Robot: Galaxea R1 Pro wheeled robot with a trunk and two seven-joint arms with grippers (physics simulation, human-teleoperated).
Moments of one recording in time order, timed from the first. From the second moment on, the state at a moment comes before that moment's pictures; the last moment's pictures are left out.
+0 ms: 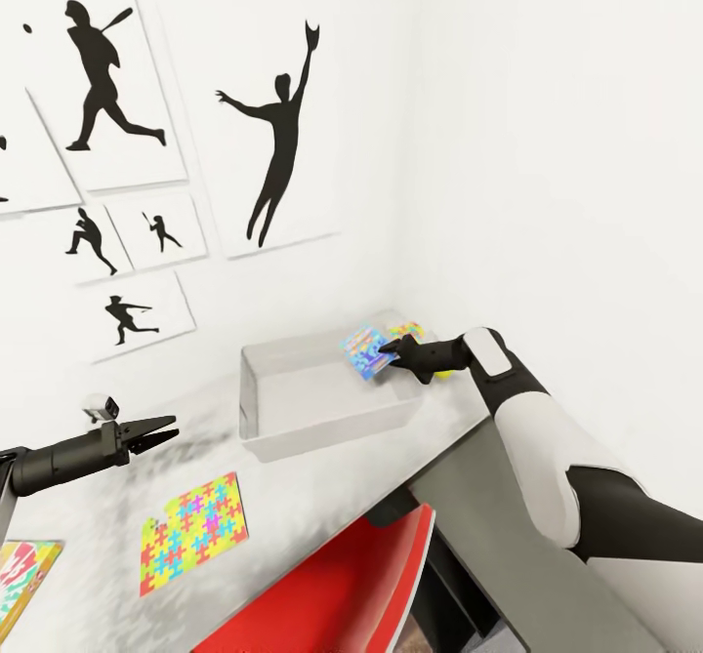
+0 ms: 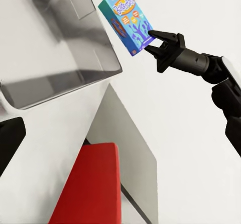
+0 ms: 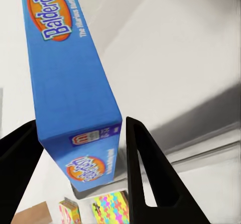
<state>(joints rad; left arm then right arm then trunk) -0.54 0.38 0.46 -1.09 0.02 1.03 -1.57 -1.17 0.06 -0.13 -0.51 -0.90 0.96 -0.15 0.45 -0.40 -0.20</state>
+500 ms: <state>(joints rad) -0.54 0.38 0.46 -1.09 0.02 1.03 -1.57 -1.17 0.07 -0.14 -0.52 -1.09 0.96 -0.35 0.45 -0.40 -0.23</state>
